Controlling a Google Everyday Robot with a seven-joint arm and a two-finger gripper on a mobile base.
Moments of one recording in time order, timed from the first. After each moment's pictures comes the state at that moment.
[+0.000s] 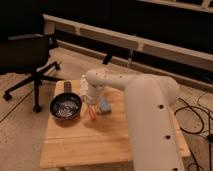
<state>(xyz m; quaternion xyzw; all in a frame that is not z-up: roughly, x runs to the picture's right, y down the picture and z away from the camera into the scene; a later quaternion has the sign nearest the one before) -0.095 0.149 0.876 -0.47 0.11 0.43 0.76</state>
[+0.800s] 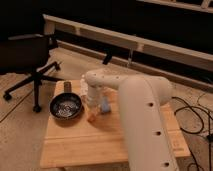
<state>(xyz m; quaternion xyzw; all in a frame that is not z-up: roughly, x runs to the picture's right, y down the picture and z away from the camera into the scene) -0.090 0.156 0.885 -0.47 0.15 0.43 0.76</state>
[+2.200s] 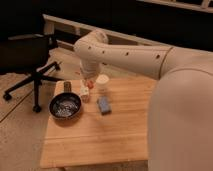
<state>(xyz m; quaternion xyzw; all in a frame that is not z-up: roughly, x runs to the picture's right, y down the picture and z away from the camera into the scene) -0.121 -0.041 0.734 -0.25 0.03 0.45 0.86</state>
